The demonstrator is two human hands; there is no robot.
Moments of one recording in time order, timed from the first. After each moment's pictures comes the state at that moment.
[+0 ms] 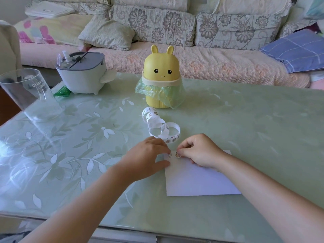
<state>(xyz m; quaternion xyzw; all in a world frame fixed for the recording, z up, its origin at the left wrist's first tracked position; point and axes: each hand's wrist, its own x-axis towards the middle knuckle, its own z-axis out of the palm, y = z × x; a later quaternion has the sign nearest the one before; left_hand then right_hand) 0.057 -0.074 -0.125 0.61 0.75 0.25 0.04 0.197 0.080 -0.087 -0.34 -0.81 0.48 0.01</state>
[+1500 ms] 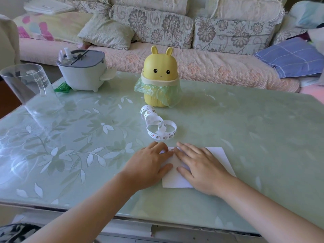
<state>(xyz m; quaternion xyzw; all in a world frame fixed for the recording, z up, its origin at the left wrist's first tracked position) 0.096 -0.088 -0.132 0.62 0.76 0.16 -0.02 0.250 0.063 -0.116 -0.13 -0.99 0.03 -0.05</state>
